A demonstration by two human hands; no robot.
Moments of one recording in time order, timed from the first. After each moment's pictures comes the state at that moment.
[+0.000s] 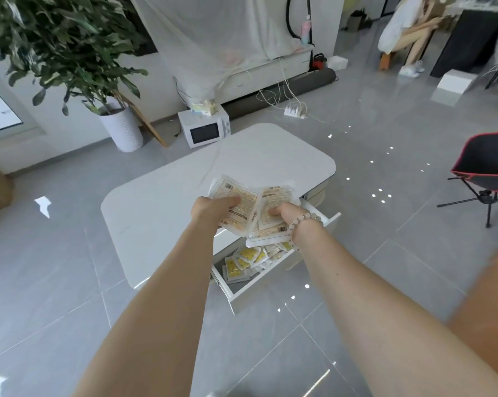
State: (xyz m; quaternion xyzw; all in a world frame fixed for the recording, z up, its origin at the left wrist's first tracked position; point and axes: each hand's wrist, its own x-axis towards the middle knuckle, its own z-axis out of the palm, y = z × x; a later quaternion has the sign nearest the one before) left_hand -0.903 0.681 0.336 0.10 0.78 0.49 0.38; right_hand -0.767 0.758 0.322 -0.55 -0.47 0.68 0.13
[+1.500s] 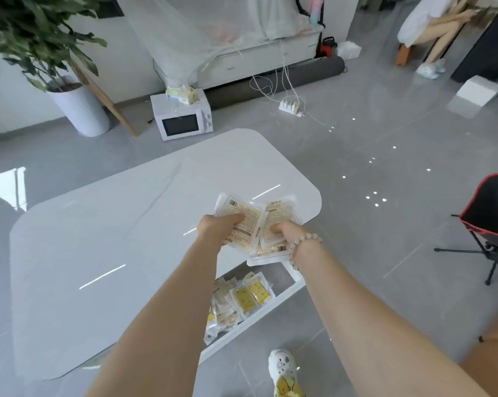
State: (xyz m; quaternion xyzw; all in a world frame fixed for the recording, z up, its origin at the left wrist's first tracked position) left_hand -0.932 1.044 0.251 0.02 0.78 0.45 0.43; right_hand -0.796 1.121 0.266 -0.62 -0.44 0.65 0.04
